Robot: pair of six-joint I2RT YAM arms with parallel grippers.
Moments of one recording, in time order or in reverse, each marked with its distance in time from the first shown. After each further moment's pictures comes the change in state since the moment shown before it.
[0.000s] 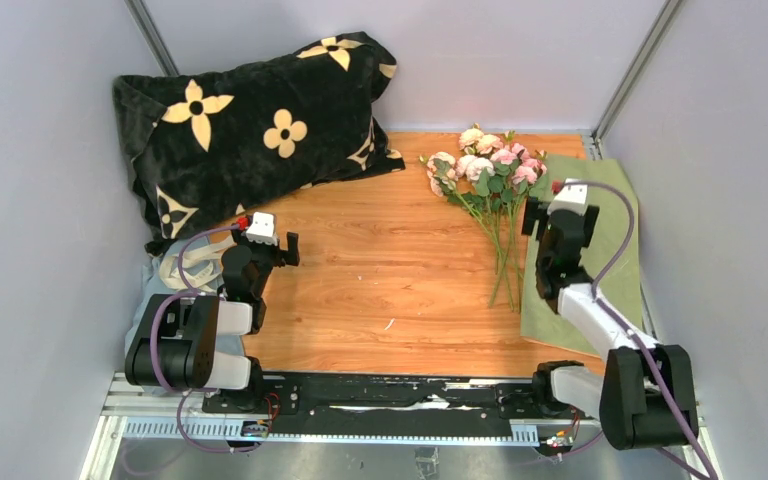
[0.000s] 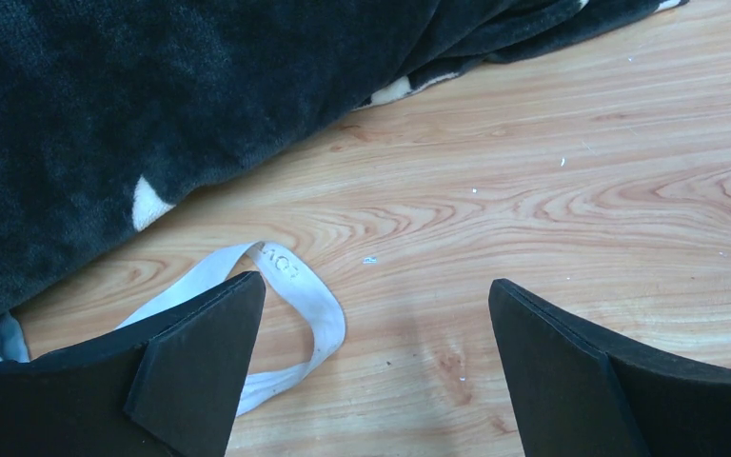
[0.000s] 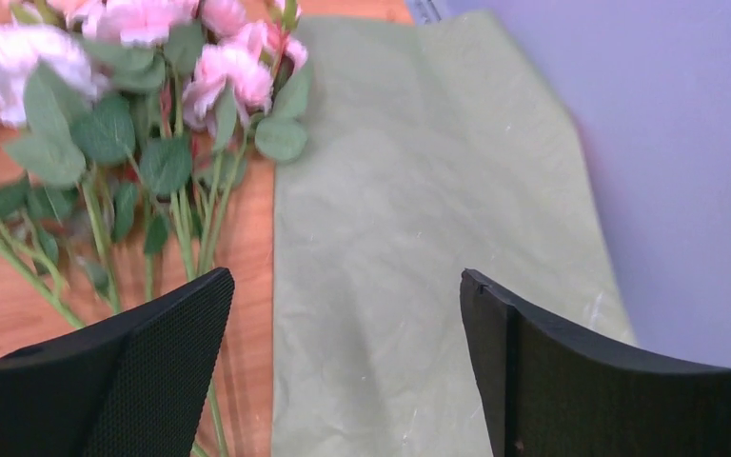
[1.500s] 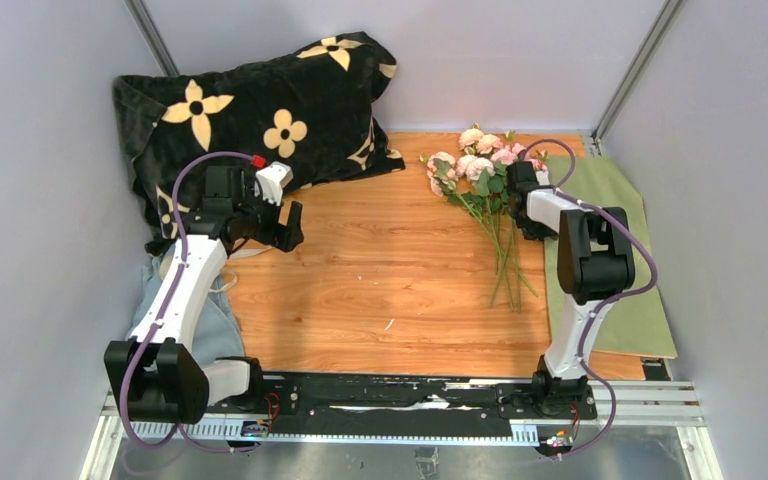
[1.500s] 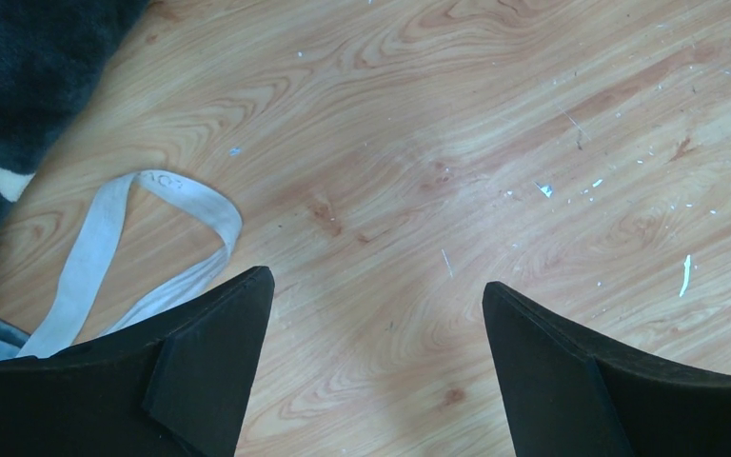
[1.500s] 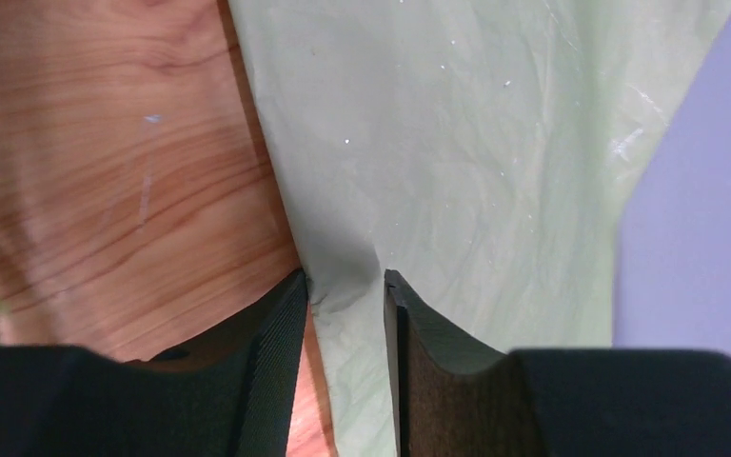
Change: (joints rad) left arm 0.007 -0.167 0.855 -1.724 0.306 0.181; right arm 0.000 0.796 0.831 -0.994 0.223 0.149
